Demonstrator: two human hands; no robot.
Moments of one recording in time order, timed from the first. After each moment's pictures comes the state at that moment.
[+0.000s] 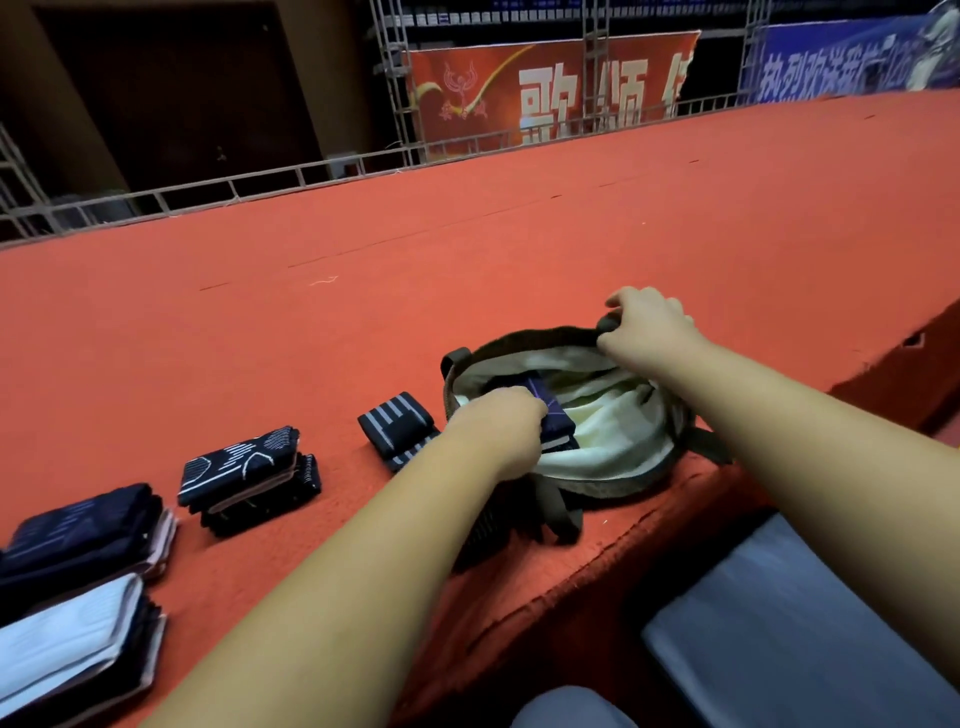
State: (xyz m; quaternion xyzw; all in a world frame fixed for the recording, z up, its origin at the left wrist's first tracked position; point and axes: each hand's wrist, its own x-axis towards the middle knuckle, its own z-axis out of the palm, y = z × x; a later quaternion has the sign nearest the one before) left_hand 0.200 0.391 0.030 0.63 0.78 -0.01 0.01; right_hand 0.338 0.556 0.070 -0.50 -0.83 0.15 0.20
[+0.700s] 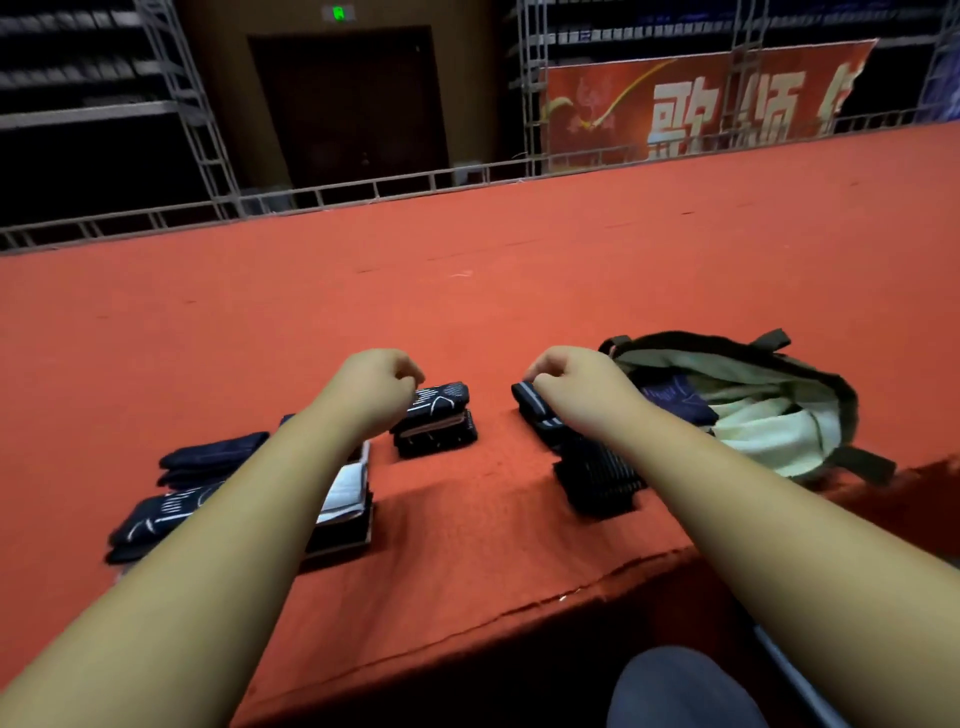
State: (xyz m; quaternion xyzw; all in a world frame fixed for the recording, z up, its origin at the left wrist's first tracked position) left_hand 0.047 0.122 0.098 0.37 0.90 0.21 -0.02; right_hand 0.225 0.317 0.072 -0.27 -0.87 0.35 0.22
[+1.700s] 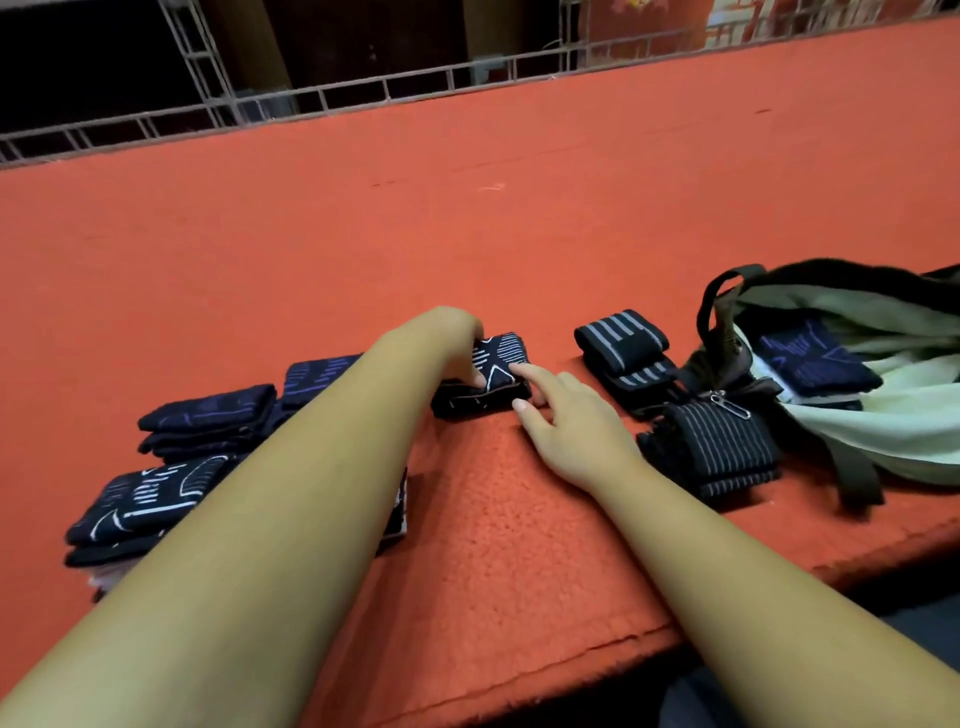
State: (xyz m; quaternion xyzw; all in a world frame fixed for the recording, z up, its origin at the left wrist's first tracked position) left_hand -0.059 0.210 0.030 0.42 0.90 -0.10 0.08; right_hand 0.111 0.308 -0.100 -0.18 -0.93 0.24 0.21
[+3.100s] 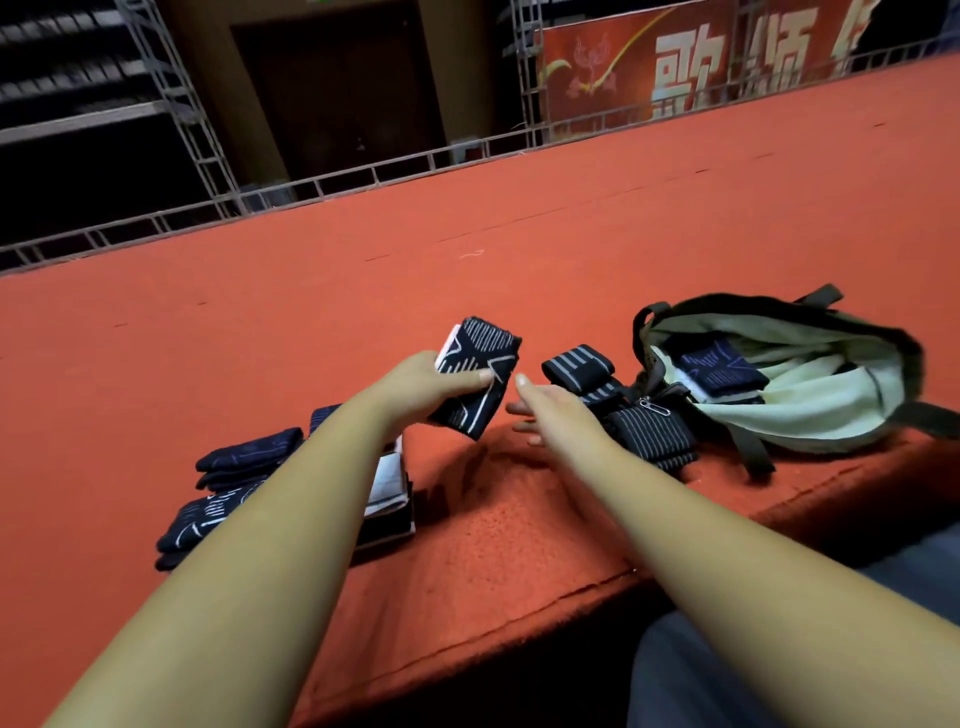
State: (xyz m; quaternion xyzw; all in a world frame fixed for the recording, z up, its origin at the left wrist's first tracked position) left_hand 0.000 0.137 0.054 0.37 0.79 0.41 0.26; right_hand 0.152 0.270 -0.020 -0.29 -0.68 0.65 0.20
